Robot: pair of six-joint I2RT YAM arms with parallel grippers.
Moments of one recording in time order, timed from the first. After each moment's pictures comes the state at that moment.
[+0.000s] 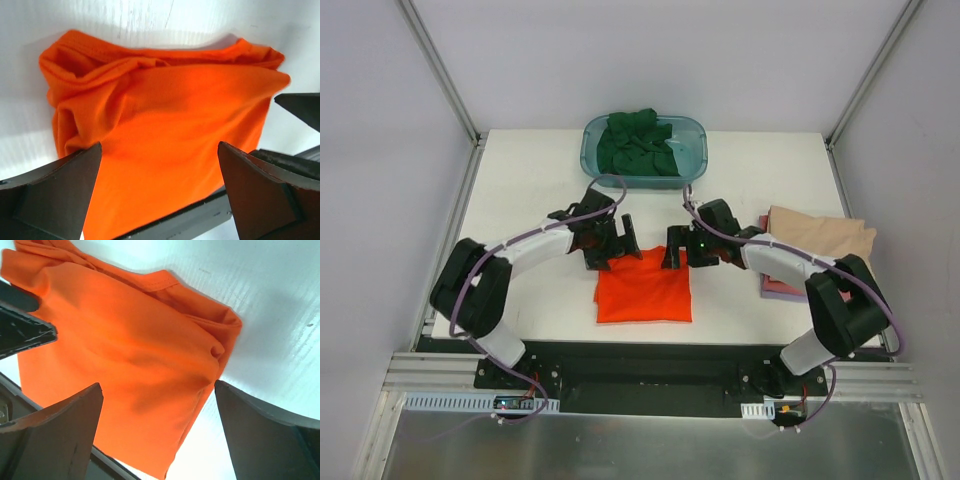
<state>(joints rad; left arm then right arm) -0.54 1.66 1.02 -0.42 0.24 -0.80 0.58 1.56 0.86 -0.23 -0.28 0.41</state>
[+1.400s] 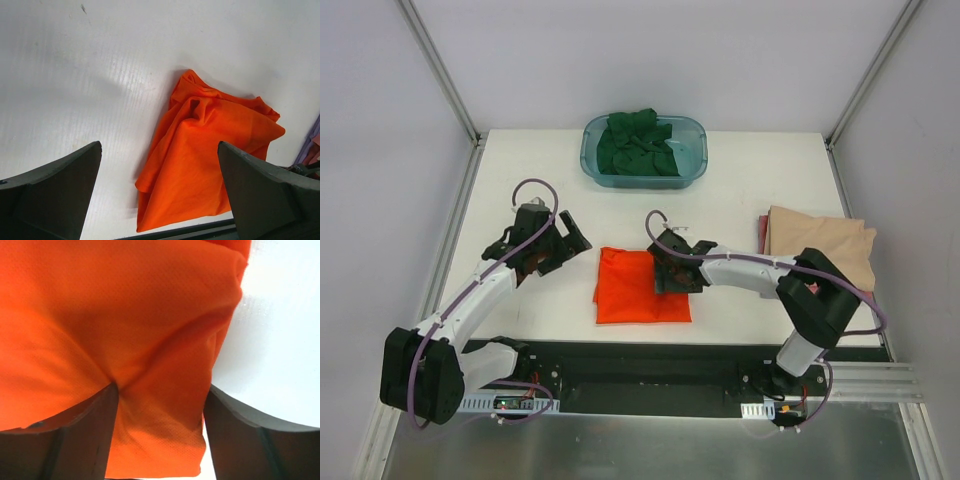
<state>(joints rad) -0.29 1.10 0.70 -0.44 0.07 -0.80 0.91 1.67 0.97 -0.53 0.22 0.78</state>
